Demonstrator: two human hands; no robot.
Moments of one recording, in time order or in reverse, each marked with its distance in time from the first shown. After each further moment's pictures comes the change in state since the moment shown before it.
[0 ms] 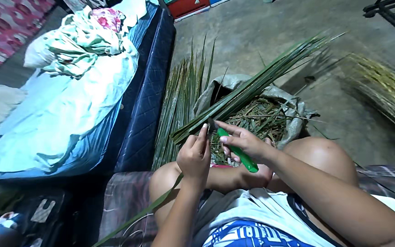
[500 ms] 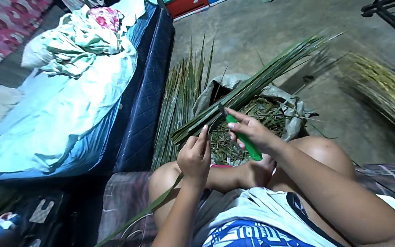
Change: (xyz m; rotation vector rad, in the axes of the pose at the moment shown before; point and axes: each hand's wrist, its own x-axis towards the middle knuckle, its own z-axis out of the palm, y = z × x) left_hand -0.003 0.000 -0.001 -0.030 -0.011 0.006; right_hand -0.001 -0.016 -0.017 -0.057 0.207 -0.045
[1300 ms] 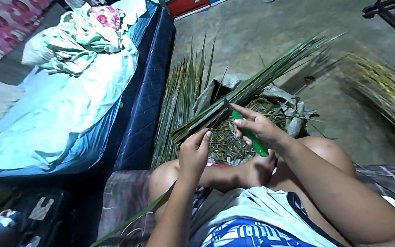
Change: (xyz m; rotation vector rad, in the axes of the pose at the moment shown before) left_hand 0.018 -0.001 -0.017 -0.385 -0.371 -0.376; right_hand -0.003 -0.005 -0.014 -0.058 -0.077 -0.062
